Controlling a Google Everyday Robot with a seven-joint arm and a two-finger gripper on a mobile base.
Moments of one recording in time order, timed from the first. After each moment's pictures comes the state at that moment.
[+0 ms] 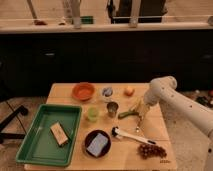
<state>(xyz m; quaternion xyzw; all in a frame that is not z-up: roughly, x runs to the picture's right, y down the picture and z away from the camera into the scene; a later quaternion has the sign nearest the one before) 0.245 0.107 0.901 -0.24 -0.04 0.17 0.95</state>
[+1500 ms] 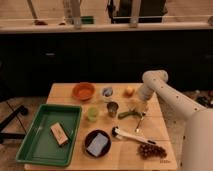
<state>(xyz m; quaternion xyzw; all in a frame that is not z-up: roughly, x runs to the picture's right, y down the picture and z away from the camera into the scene) 0.225 0.097 0.936 -0.29 -0.11 -0.03 0.95</state>
